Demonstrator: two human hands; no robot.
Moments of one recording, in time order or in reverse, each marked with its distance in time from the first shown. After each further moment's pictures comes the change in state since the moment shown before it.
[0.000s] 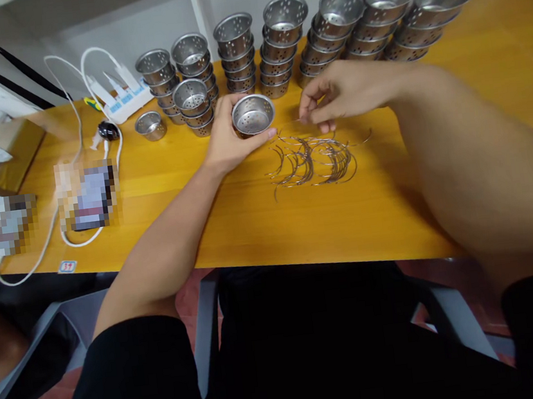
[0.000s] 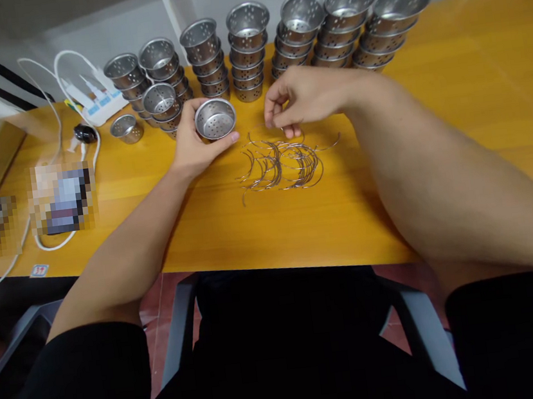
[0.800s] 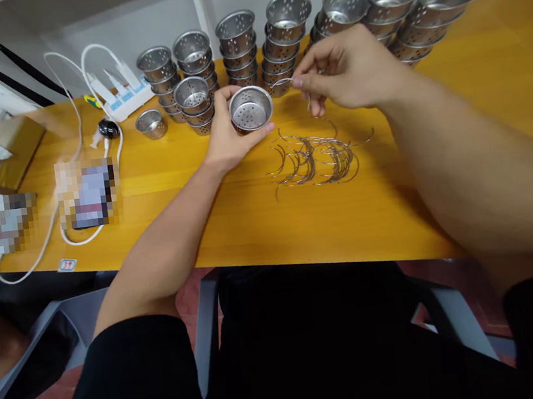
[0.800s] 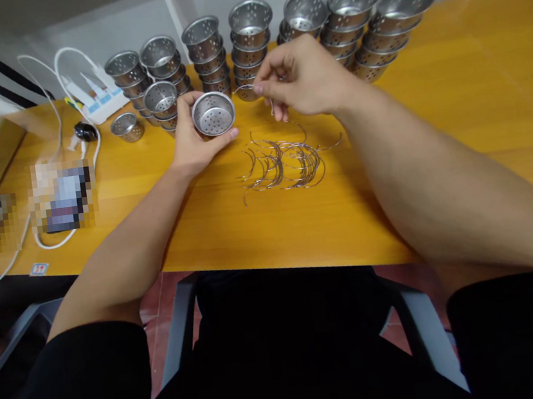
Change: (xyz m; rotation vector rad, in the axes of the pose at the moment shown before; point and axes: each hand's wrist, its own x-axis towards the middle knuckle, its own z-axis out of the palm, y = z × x) left_hand 0.004 -0.021 0.007 -0.040 0.041 0.040; right_hand 0.019 0.013 0.011 0.436 0.335 -0.370
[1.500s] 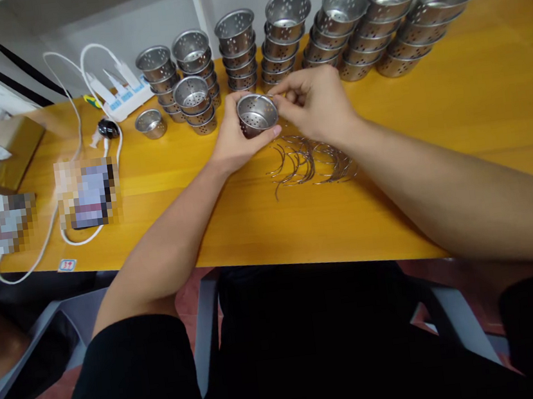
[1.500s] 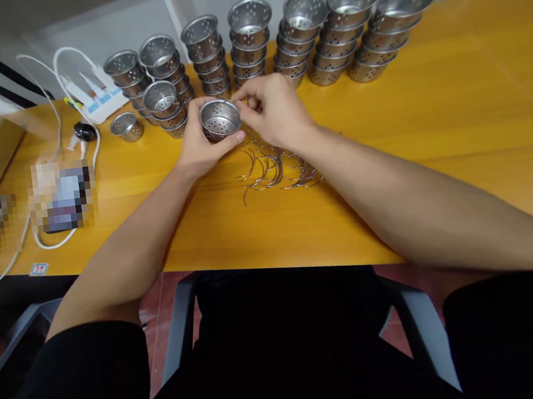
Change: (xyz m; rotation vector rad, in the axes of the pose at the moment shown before) left_hand -0.001 0.054 0.005 -0.009 -0.068 -0.085; right_hand -0.014 -0.007 0.064 -0.209 0.178 -0.009
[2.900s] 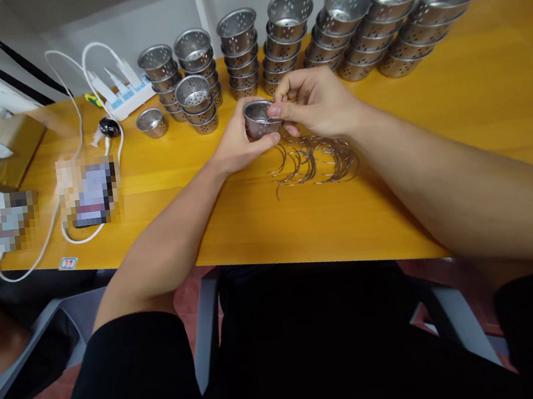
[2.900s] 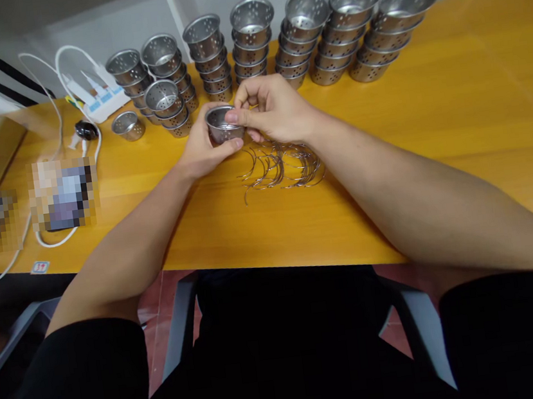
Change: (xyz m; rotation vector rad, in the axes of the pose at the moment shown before) left_hand -0.003 -0.028 0.001 -0.122 -0.169 0.045; right_hand 0.003 -0.003 -0.007 0.419 -0.265 -0.007
